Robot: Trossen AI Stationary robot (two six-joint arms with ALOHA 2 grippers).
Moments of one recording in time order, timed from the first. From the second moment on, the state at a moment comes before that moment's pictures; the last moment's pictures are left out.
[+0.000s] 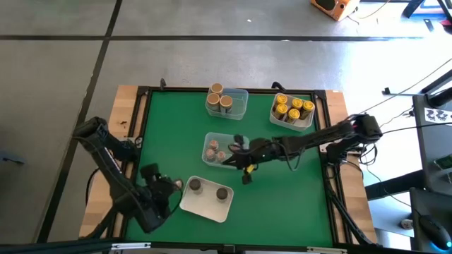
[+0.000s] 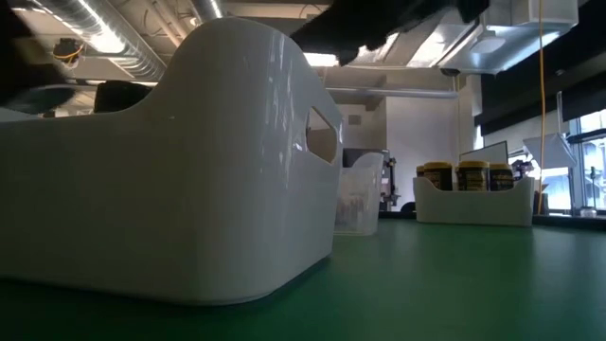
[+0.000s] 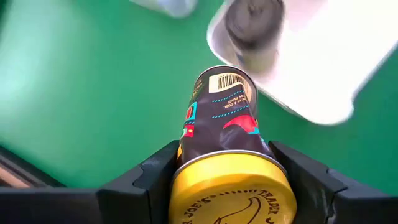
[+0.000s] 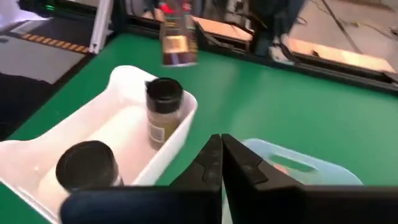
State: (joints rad) left arm -0.89 1.62 1.40 -1.43 -0.46 -1.26; right arm 0.18 1.60 1.05 0.14 0.00 -0.14
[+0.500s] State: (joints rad) left arm -0.78 1.58 1.40 -1.43 -0.67 -1.15; right arm 0.17 1.82 1.10 0.48 -0.02 -0.30
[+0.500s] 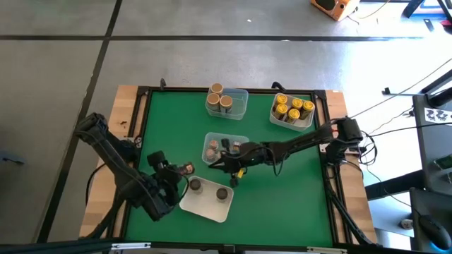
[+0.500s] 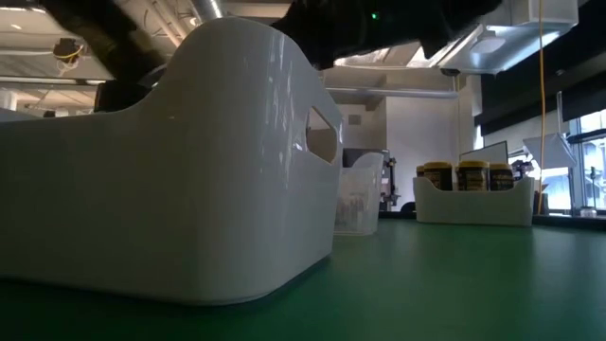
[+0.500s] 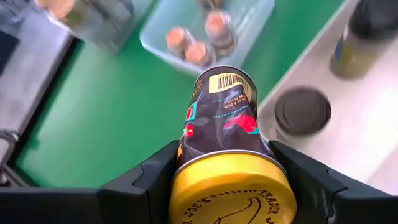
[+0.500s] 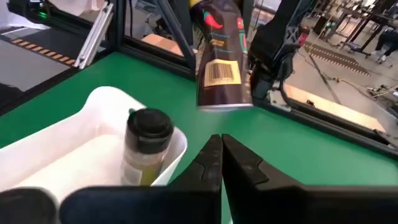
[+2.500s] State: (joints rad) left arm -0.69 1.56 1.41 -1.50 -0.76 -1.14; right arm 0.15 2.01 1.29 0.46 0.02 -0.29
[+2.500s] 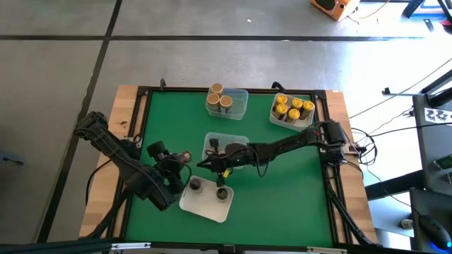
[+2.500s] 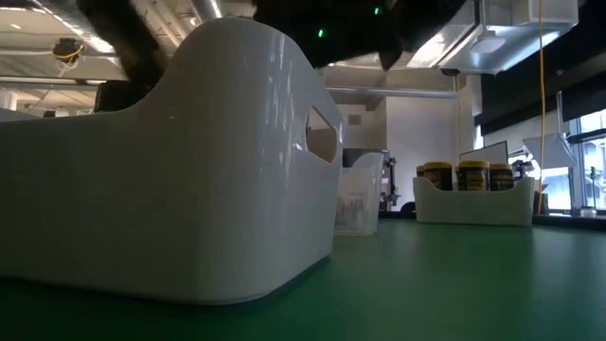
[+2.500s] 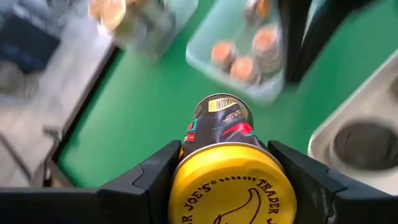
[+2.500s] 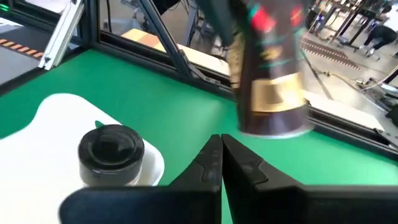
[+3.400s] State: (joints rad) left arm -0.36 1.56 1.12 -1.03 -0.25 -0.67; right arm 0.15 1.91 1.29 0.08 0.07 -0.19
